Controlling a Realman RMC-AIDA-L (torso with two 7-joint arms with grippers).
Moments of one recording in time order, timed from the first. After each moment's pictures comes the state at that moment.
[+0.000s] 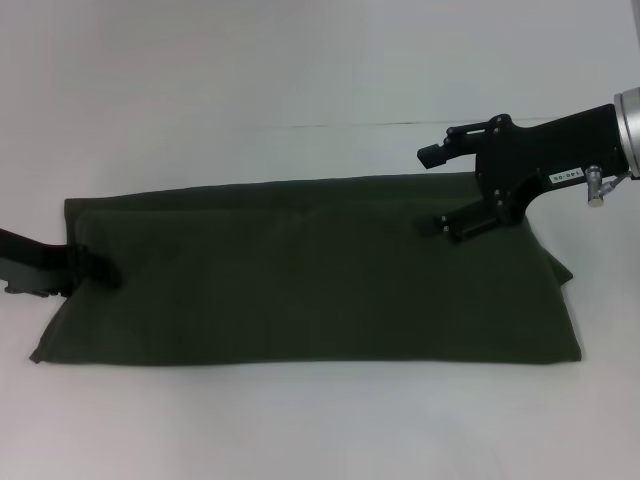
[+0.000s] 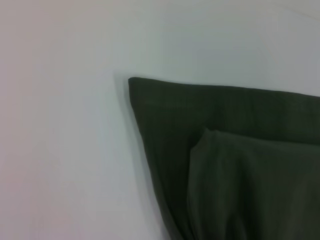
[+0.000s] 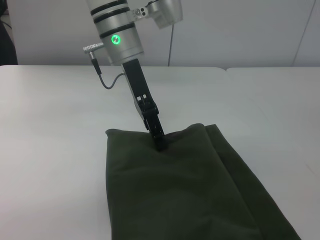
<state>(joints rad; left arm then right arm) -0.83 -1.94 0.52 0.54 2.83 1.18 -2.59 0.81 1.92 -0.88 -0.77 -2.10 -1.55 1.44</state>
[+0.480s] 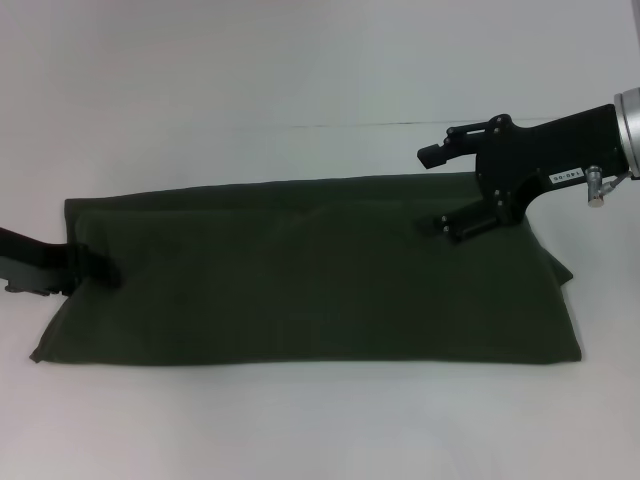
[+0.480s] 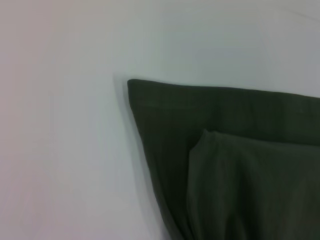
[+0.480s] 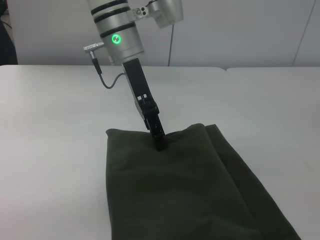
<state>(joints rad) -0.83 -1.94 0.52 0.54 2.83 1.18 -2.59 0.81 1.92 -0.88 -0.77 -2.10 -1.55 1.44</state>
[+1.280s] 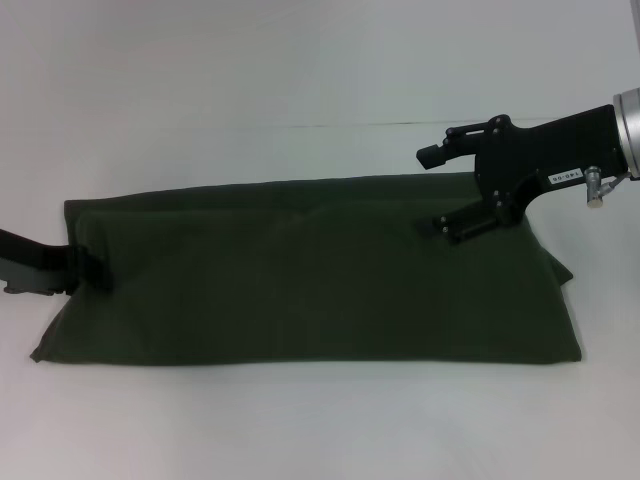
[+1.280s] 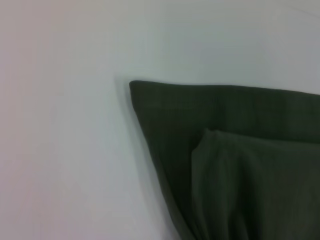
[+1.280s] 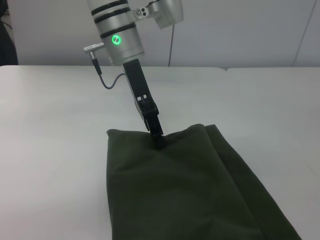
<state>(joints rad) -0.83 -1.94 0.52 0.54 2.83 1.18 -2.59 0.81 1.93 -0.88 -0.77 -2.10 -1.55 1.44</state>
